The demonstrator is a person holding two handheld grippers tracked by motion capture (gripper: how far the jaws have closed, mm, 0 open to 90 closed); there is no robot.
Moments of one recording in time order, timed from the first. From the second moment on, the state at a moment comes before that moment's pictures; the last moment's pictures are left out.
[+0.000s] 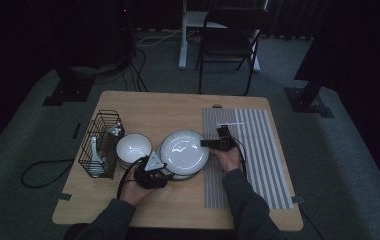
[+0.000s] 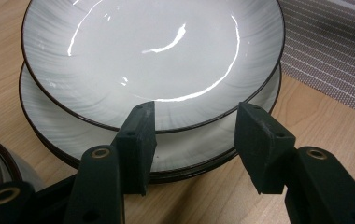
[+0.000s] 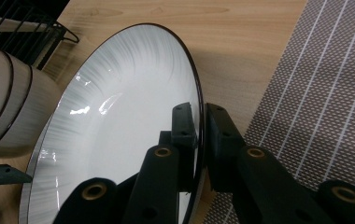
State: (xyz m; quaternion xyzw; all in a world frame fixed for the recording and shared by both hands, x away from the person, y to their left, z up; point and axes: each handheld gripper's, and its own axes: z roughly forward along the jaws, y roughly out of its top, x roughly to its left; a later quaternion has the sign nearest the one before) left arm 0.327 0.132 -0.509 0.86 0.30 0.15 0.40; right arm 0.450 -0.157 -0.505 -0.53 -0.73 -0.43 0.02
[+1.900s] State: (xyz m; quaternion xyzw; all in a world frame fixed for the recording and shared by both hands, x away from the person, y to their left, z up) left arm 0.315 0.131 -0.514 0.86 0.28 0.17 0.39; right arm 0.420 -0.340 -0.500 -0.66 -0.60 -0.44 -0.06
